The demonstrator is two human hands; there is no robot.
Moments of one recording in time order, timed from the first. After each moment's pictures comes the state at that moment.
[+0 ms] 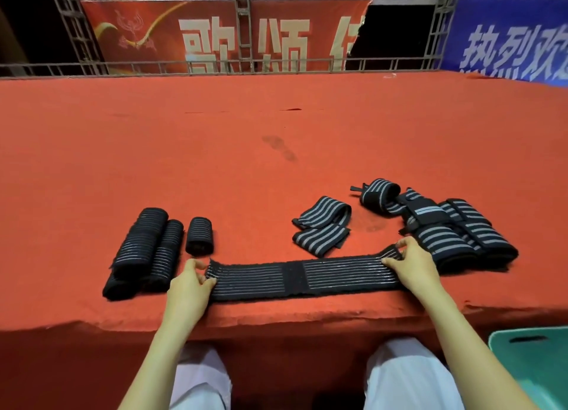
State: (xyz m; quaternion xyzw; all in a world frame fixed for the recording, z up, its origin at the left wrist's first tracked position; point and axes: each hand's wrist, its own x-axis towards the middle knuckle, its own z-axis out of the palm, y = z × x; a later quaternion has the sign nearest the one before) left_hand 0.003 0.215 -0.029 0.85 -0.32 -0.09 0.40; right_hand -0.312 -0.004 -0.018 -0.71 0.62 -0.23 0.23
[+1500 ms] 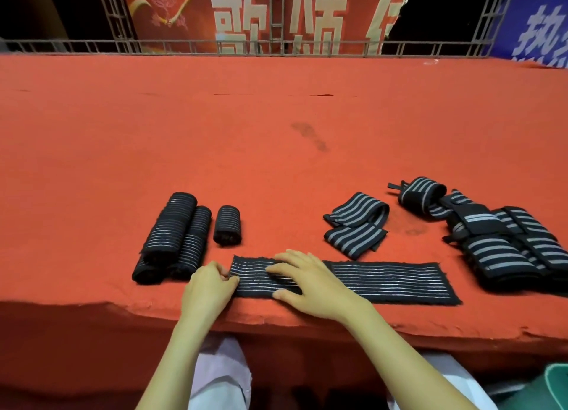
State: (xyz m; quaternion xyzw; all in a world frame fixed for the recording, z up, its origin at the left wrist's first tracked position) left_hand 0.017 0.222 -0.035 0.90 -0.27 -0.12 0.31; right_hand -0.152 0.094 -0.030 -0.96 0.17 -0.06 0.20
